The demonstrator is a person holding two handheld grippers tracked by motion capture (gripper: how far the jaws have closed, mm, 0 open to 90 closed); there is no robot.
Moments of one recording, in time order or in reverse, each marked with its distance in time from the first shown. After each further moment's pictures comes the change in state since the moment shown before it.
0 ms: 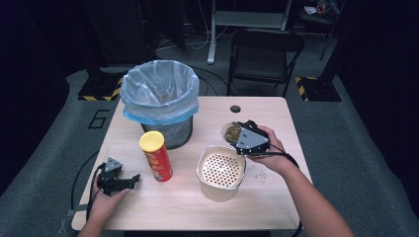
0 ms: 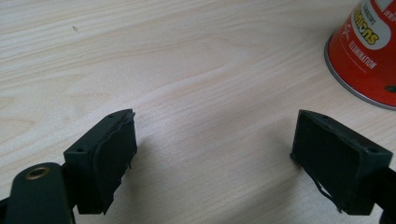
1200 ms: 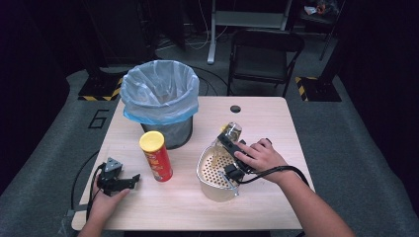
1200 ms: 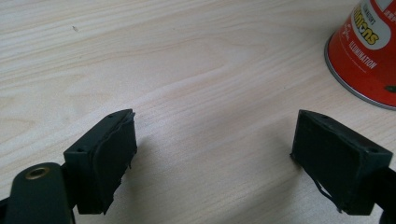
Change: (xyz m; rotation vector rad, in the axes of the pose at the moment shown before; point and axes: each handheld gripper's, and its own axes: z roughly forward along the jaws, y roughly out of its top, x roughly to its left) left arm 0.000 0.000 0.000 -0.001 0.000 -0.001; right arm 0.073 0.028 0.002 0.173 -0.304 -1.100
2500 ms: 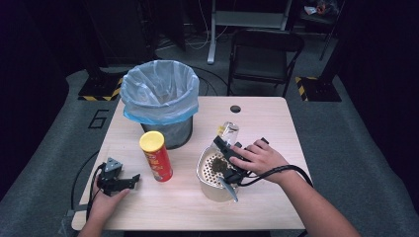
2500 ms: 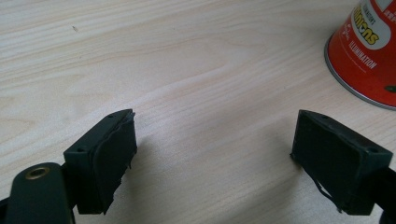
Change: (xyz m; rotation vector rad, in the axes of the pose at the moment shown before) left arm 0.000 0.000 0.000 0.000 0.000 0.000; right arm -0.004 0.010 -0.007 -0.018 0.009 -0.145
